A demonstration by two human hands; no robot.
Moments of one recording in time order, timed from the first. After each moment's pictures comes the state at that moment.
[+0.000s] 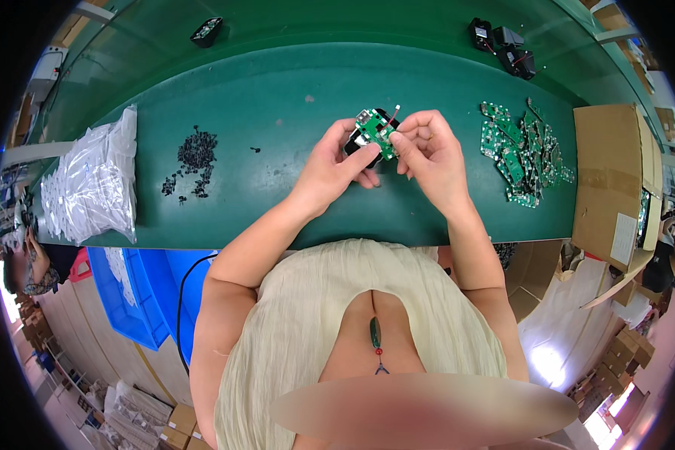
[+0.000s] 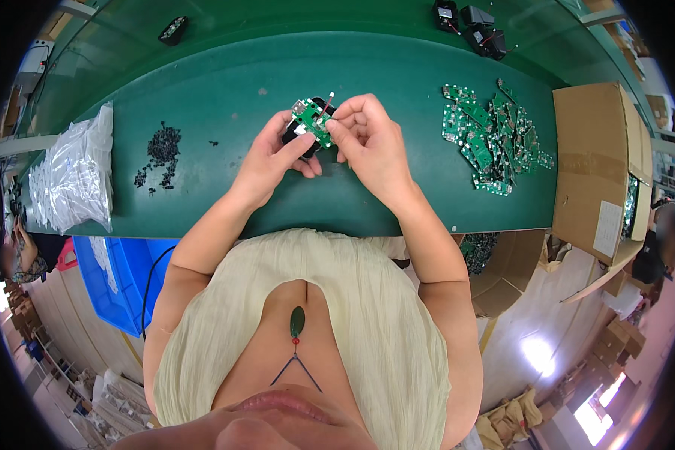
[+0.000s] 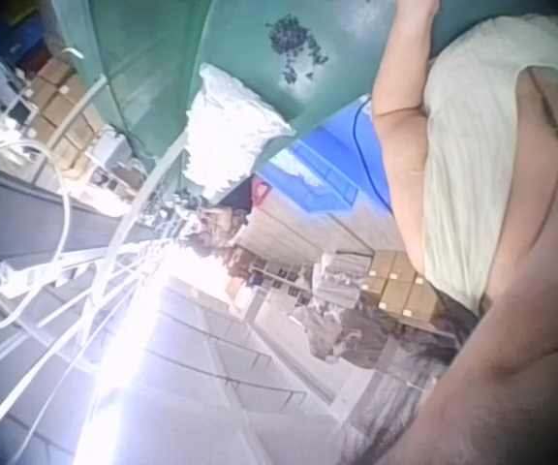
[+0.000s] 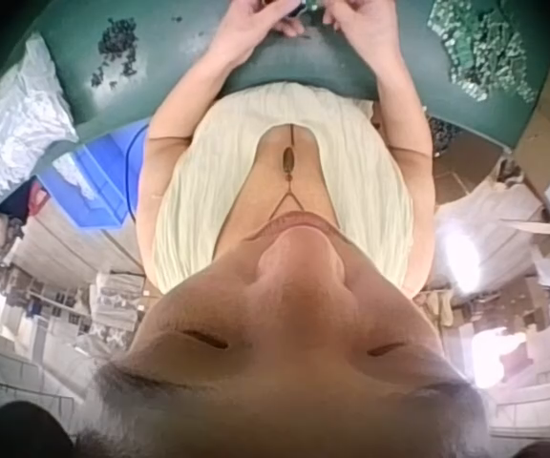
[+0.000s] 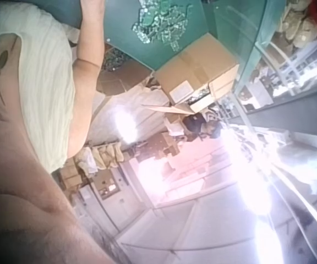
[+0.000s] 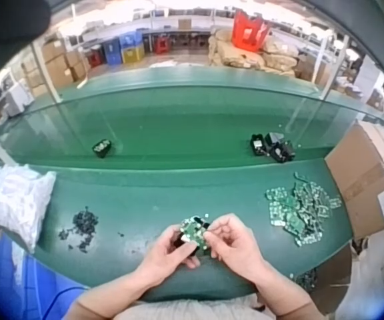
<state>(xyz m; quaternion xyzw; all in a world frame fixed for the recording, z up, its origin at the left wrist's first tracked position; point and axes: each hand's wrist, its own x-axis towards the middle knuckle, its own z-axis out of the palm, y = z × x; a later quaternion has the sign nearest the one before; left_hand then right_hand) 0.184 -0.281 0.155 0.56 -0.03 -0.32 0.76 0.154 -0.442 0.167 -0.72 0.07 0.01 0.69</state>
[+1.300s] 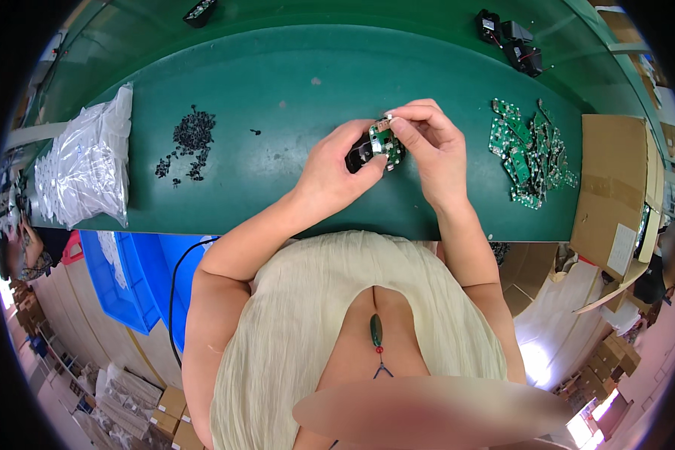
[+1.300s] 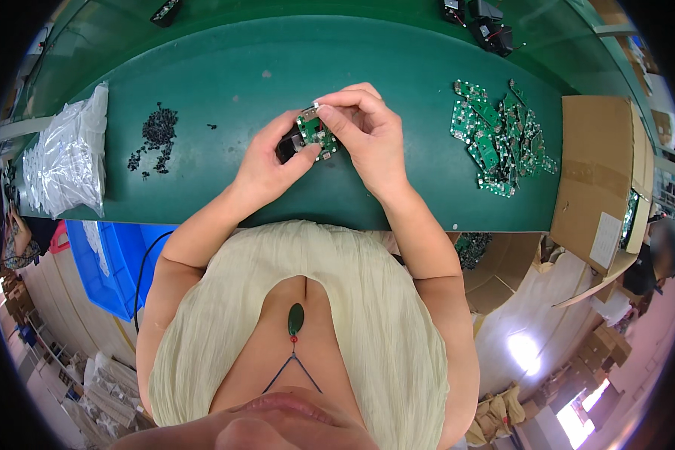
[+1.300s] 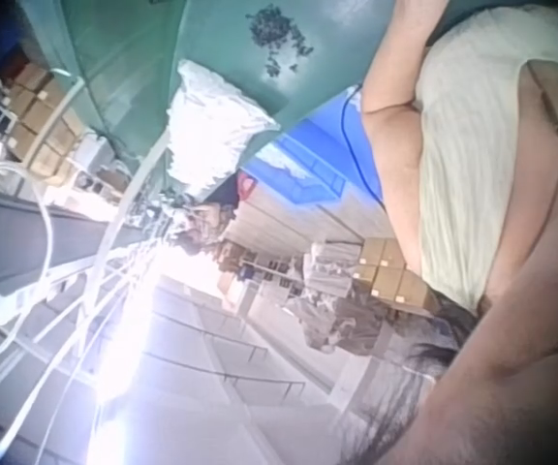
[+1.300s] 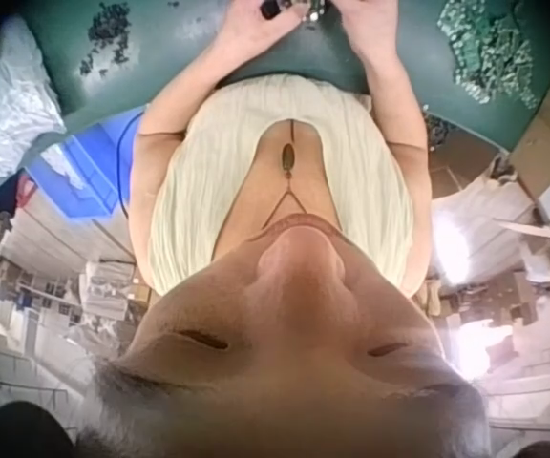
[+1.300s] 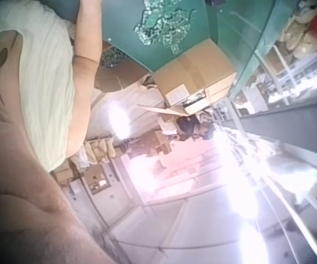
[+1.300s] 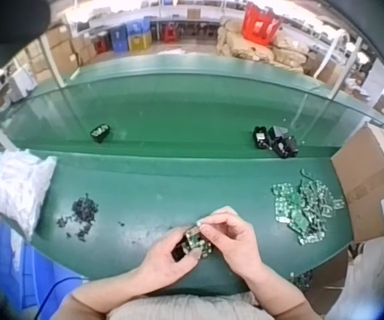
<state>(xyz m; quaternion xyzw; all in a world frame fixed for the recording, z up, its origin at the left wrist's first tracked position) 0.171 -0.276 0.152 0.76 -0.17 -0.15 0.61 0.160 -0.427 0.157 -0.64 0.02 -0.04 0.76</state>
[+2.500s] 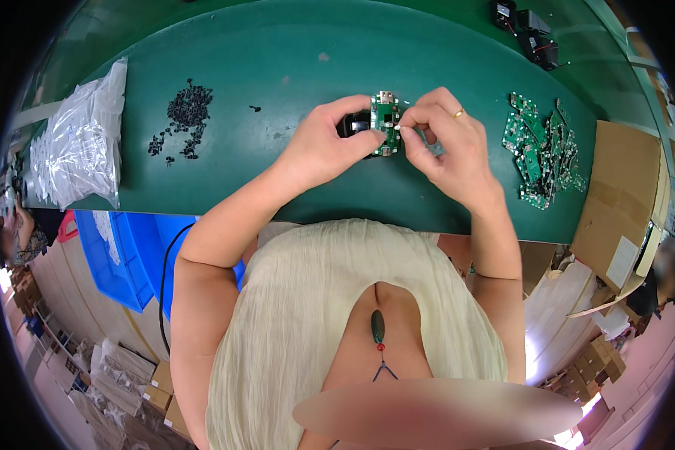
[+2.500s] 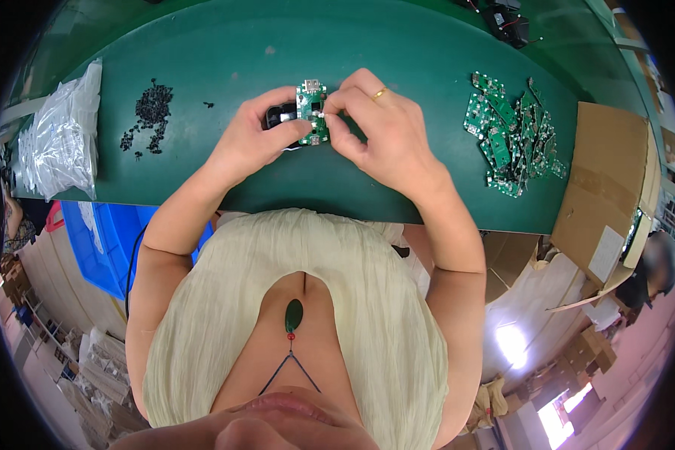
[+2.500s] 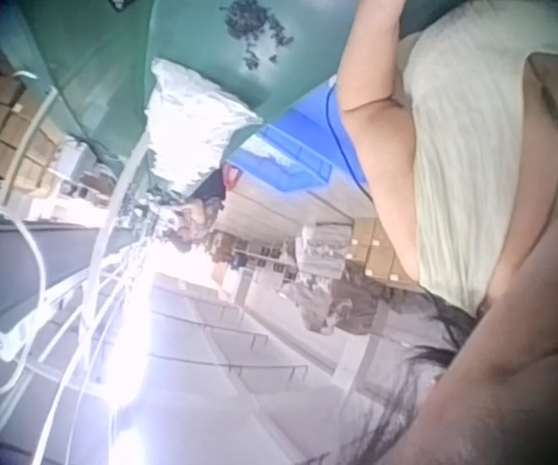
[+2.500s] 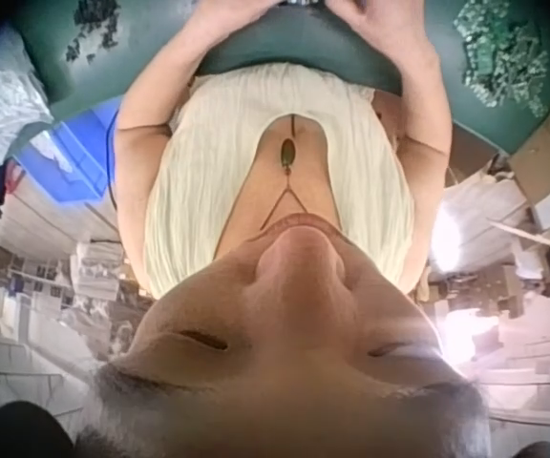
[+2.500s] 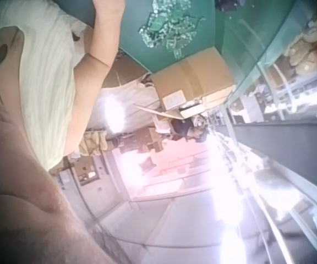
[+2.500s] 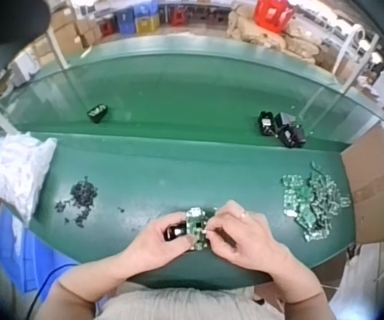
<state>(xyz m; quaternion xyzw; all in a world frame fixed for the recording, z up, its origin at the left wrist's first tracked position) 0.188 -0.267 0.170 0.68 -0.04 -0.32 0.66 0.167 -0.450 0.176 -0.89 -0.24 -0.09 0.38</state>
